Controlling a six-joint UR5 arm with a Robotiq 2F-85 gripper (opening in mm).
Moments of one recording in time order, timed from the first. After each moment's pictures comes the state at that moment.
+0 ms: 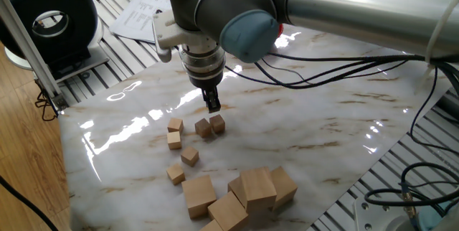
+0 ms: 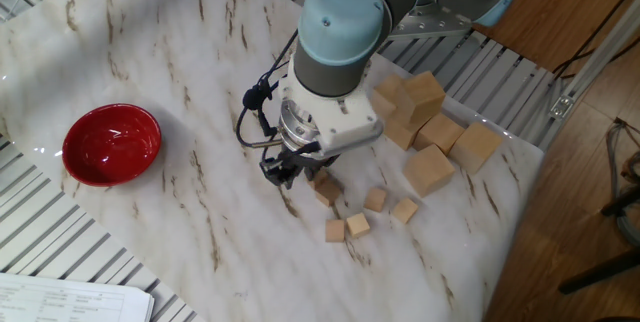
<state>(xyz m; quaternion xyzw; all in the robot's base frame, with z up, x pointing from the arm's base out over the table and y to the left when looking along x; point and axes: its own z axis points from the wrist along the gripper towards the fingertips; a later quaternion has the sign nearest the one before) 0.528 0.108 0.044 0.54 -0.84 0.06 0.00</state>
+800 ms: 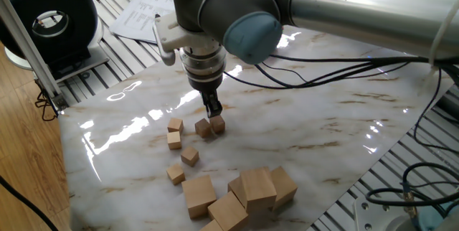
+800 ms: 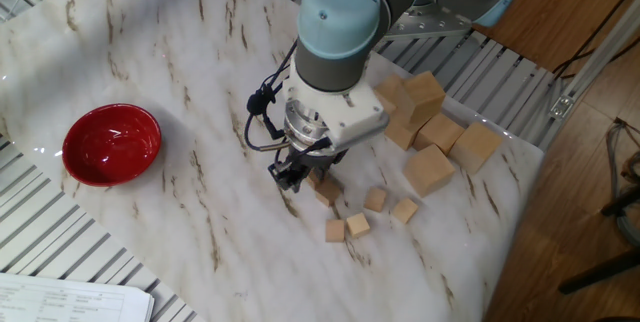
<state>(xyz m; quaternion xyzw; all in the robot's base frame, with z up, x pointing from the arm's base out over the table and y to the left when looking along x) 0.516 0.117 0.037 0.57 -0.82 0.04 -0.01</state>
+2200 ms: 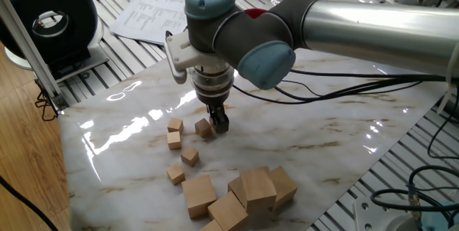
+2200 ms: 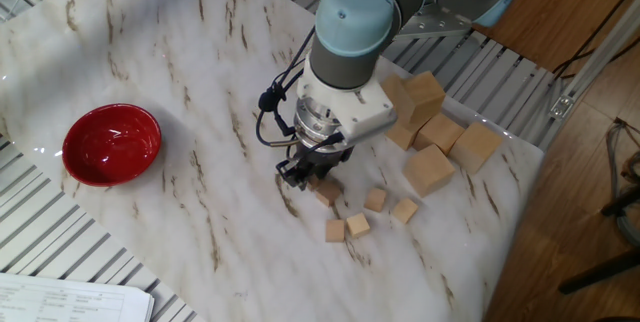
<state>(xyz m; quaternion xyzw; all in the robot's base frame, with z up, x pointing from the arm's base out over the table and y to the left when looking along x) 0.505 0.114 0.019 0.57 -0.82 0.06 -0.02</state>
